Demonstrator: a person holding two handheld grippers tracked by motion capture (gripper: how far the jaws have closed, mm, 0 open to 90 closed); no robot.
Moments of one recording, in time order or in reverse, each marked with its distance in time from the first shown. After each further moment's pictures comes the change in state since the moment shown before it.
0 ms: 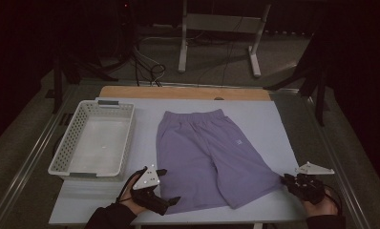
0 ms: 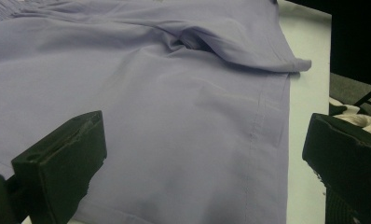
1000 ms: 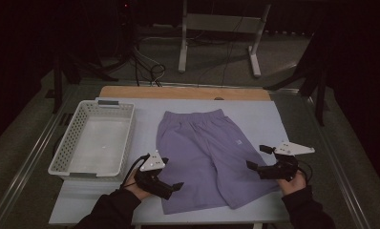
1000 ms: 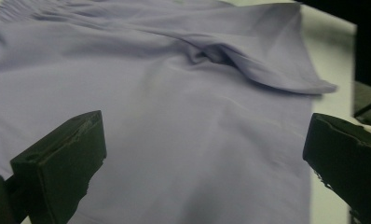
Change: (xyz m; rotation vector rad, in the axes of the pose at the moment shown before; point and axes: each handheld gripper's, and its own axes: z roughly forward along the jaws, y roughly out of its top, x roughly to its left) left arm 0.023 0.034 0.010 0.069 0.051 -0.042; right arm 0.031 0.078 0.032 -0.308 0.344 -0.138
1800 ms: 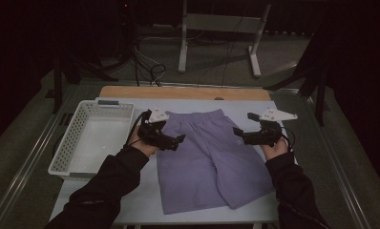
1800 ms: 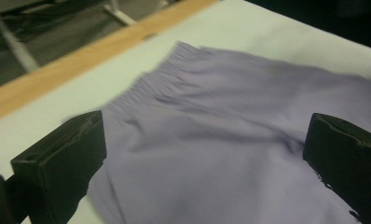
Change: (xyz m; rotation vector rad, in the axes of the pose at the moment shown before) left arm 0.063 0.104 0.001 -0.003 0.273 -0.050; right arm -0.029 0.076 0.053 -0.094 -0.055 -0.063
